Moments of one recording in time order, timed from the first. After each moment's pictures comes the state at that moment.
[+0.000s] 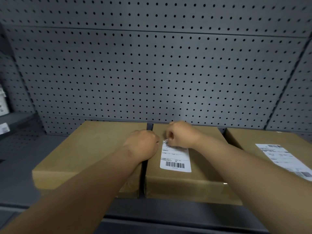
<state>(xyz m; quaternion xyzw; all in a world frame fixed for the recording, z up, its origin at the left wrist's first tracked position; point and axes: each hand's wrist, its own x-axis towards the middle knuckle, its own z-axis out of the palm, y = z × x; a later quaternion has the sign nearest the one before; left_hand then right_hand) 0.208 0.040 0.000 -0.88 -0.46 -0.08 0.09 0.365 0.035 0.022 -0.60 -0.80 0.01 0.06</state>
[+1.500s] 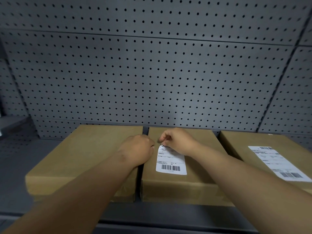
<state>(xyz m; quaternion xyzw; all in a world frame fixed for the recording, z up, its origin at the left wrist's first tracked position) 0.203 0.048 -0.011 -0.88 -0.46 -0.10 0.04 0.364 0.022 0.011 -0.63 -0.74 0.14 0.20</state>
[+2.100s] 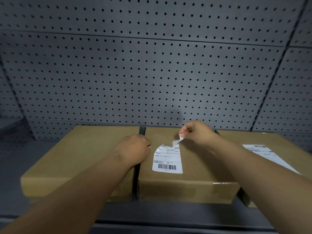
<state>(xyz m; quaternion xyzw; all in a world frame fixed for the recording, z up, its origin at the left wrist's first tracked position) 0.204 0.049 -0.012 -0.88 -0.47 -0.09 0.04 0.418 0.013 0.027 -0.68 -0.65 0.19 0.28</state>
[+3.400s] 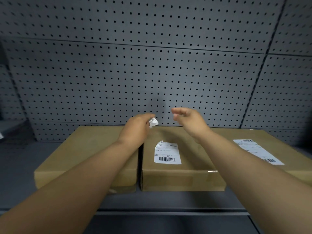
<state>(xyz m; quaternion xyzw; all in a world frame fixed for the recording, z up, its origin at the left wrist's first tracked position) 0.202 0.010 0.040 -0.81 -0.45 -0.36 -0.10 0.373 -0.023 0.057 -0.62 -0.58 0.22 0.48</state>
